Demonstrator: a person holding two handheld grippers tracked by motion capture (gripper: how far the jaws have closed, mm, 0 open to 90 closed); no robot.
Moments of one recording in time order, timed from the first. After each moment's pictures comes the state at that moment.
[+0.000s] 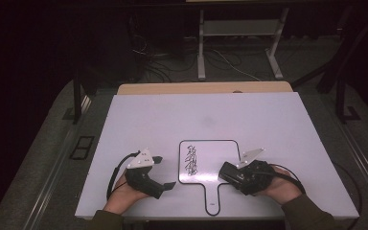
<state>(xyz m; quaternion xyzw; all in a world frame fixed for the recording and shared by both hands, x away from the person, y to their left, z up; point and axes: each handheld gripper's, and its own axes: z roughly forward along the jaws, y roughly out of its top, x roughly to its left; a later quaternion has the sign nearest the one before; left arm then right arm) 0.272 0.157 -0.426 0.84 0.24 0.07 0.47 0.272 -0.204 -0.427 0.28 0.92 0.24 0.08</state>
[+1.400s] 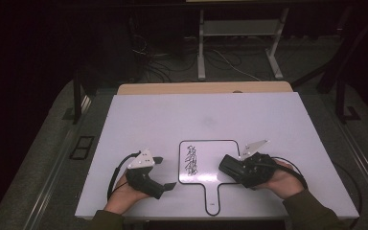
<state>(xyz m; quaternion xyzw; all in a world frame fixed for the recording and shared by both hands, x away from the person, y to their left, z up) 0.272 0.156 -0.428 0.84 0.24 0.07 0.47 0.284 -0.208 -0.409 0.29 0.92 0.27 0.08</state>
